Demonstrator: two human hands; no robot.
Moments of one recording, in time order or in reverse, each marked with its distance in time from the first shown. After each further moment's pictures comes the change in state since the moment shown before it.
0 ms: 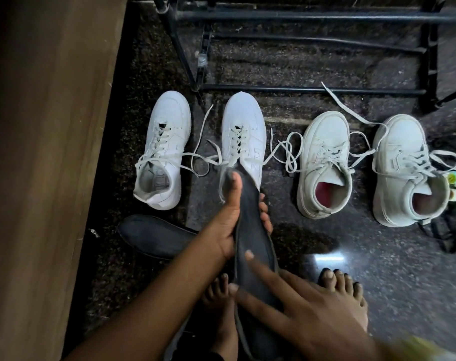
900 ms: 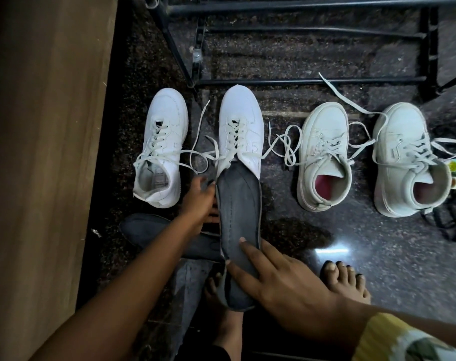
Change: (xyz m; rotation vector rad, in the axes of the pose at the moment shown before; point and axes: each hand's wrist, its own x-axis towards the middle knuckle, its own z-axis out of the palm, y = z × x) left_hand 0.016 0.043 -0.056 0.863 0.557 0.376; right_hand 0.025 0.027 0.034 -0.475 0.123 -0.226
